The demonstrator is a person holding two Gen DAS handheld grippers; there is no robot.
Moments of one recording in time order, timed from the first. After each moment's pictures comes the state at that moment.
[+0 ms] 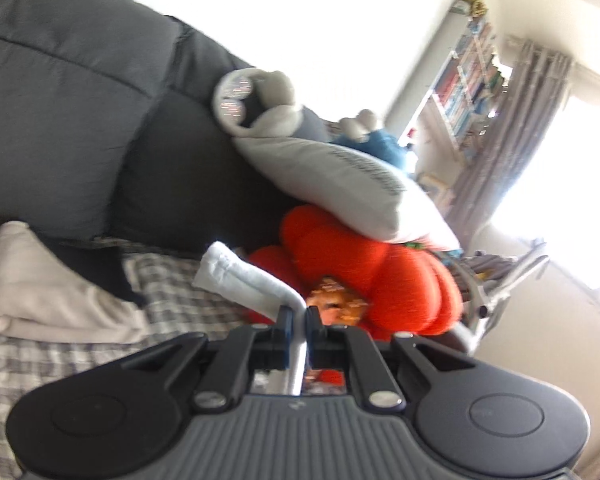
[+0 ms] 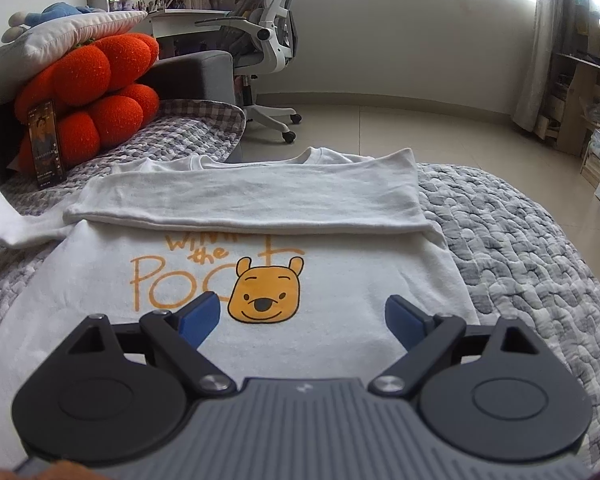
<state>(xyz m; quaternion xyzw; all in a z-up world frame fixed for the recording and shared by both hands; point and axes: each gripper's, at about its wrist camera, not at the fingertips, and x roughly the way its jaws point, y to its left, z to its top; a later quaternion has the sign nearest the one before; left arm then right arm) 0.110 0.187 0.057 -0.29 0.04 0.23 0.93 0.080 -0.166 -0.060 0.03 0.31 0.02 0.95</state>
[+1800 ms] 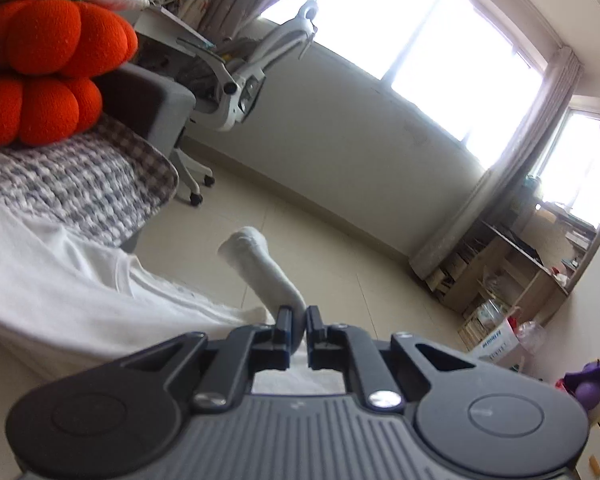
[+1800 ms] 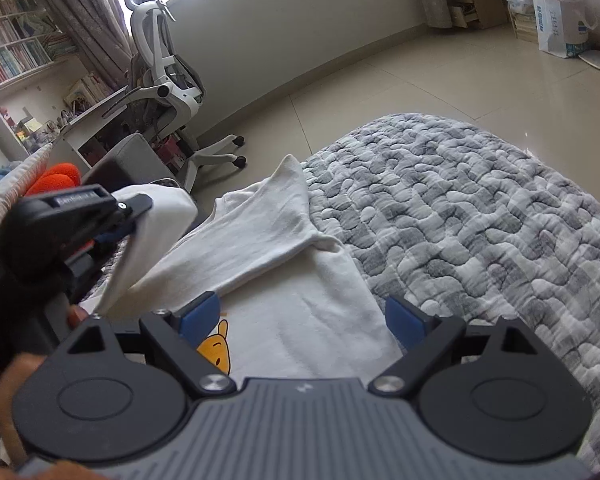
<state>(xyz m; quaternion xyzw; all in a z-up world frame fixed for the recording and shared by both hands) 0.176 -0.089 -0.028 -0.23 0.24 -0.17 0.93 0.078 -0.265 -0.045 0.29 0.31 -0.04 0.90</state>
